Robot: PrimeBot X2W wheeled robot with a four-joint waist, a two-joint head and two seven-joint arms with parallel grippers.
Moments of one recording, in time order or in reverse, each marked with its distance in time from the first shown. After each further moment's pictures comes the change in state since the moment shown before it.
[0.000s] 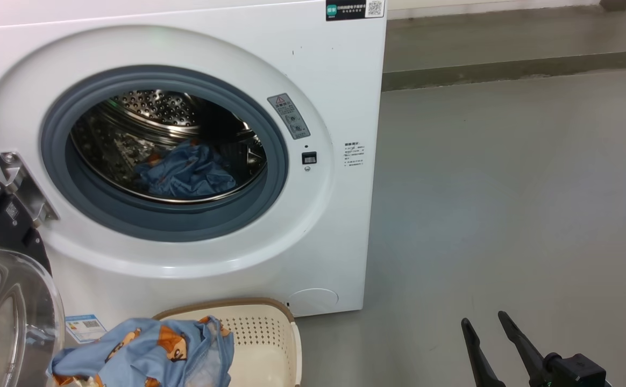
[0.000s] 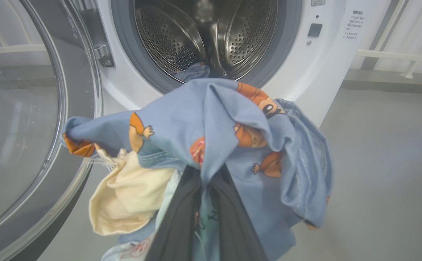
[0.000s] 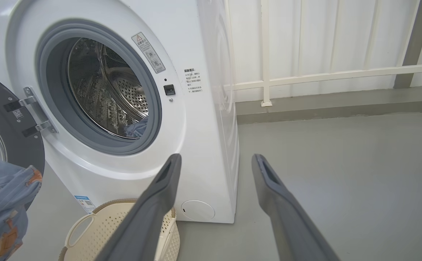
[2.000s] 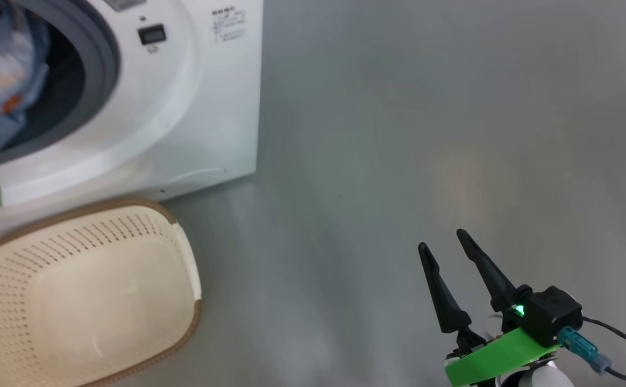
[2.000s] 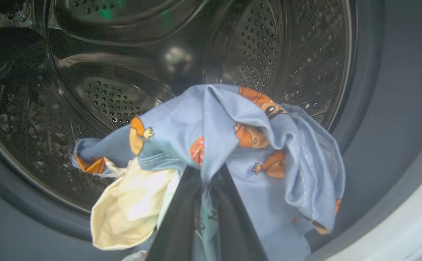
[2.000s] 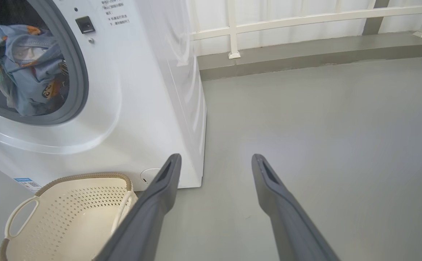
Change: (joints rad) left arm -0.976 0.267 0.138 0.413 0.107 -0.043 -0.003; right arm -0.197 0.015 0.107 -0.084 -0.001 0.000 0.000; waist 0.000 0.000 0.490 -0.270
